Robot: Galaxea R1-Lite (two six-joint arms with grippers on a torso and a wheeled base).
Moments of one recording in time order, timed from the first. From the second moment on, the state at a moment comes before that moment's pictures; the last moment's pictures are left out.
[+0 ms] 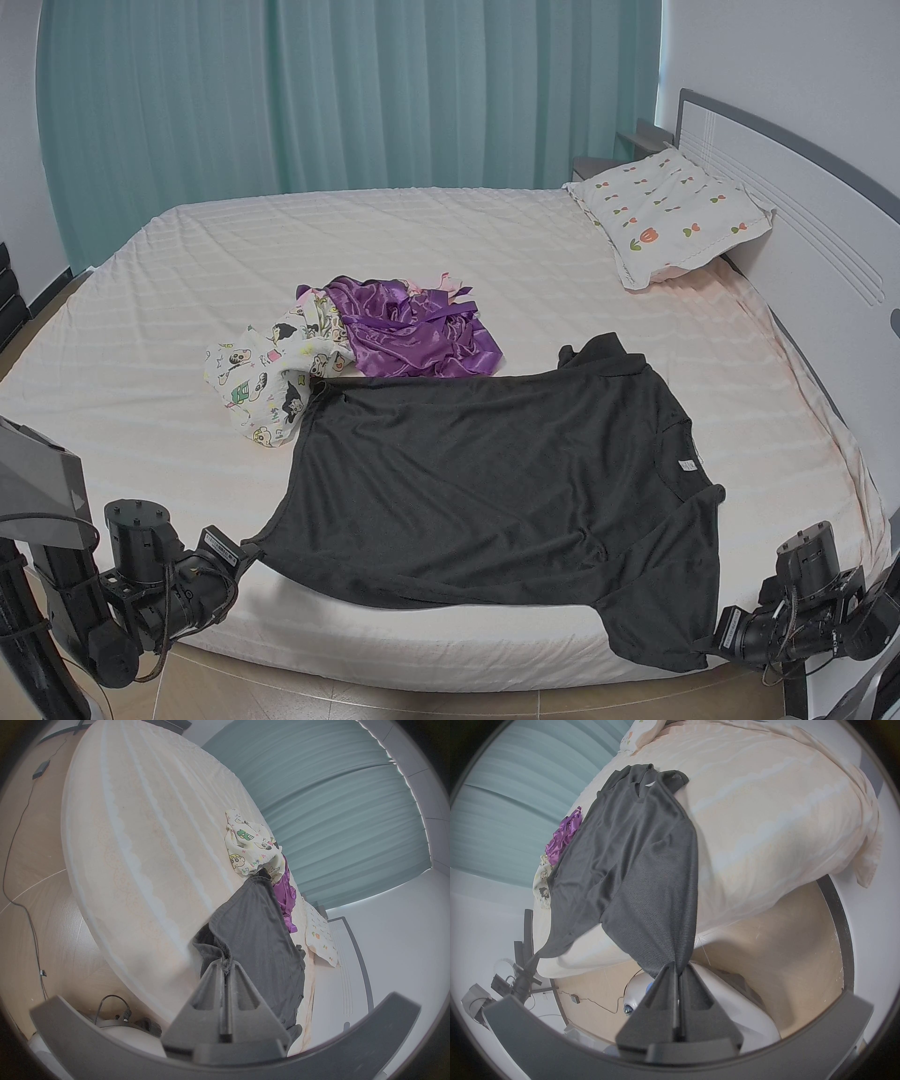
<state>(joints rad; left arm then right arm) -0.24 2.01 -0.02 -1.48 0.00 -1.17 0.32 1.73 -0.02 -0.73 0.11 0.82</state>
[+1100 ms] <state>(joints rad) -0.20 1.74 -0.02 -1.09 -0.09 -0.98 0.85 1.20 -0.03 -0.38 -0.22 1.18</state>
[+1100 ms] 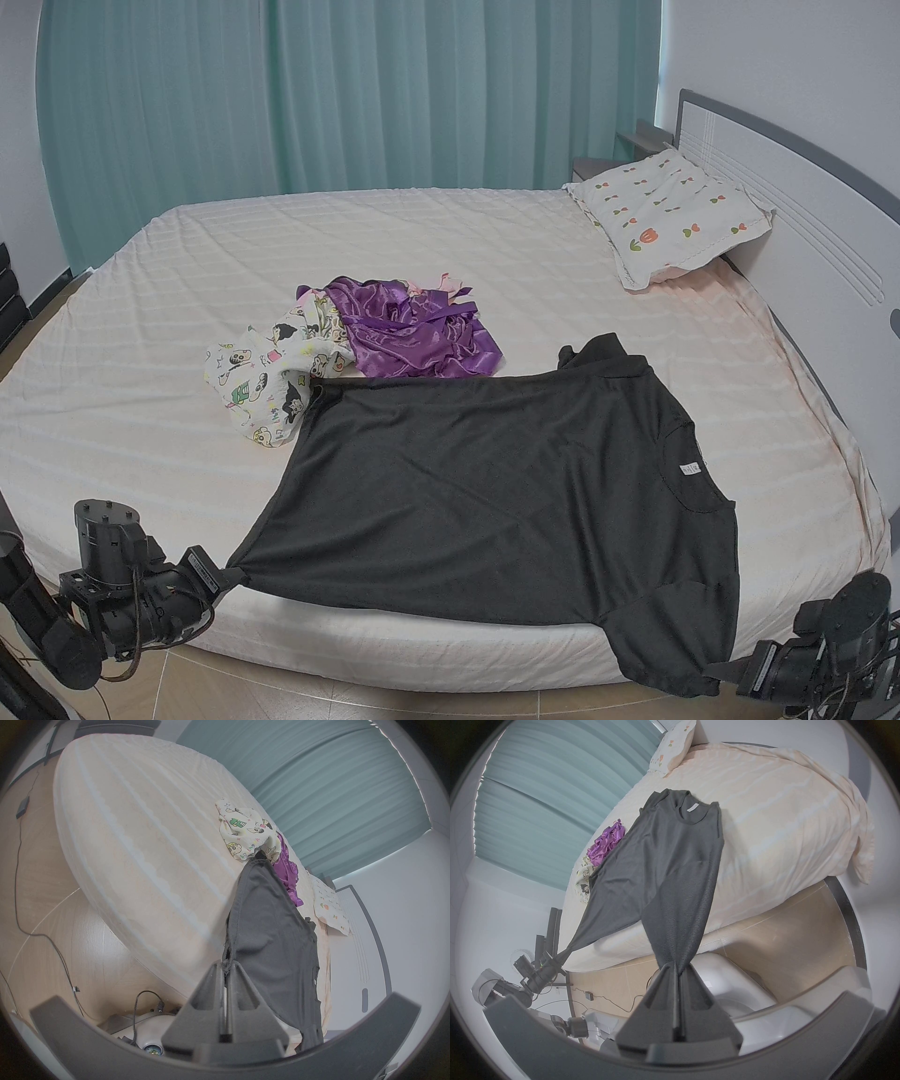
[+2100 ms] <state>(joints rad) -0.09 1.67 -0.13 -0.96 -0.13 -0.97 0.35 1.15 -0.31 -0.24 0.10 0.90</state>
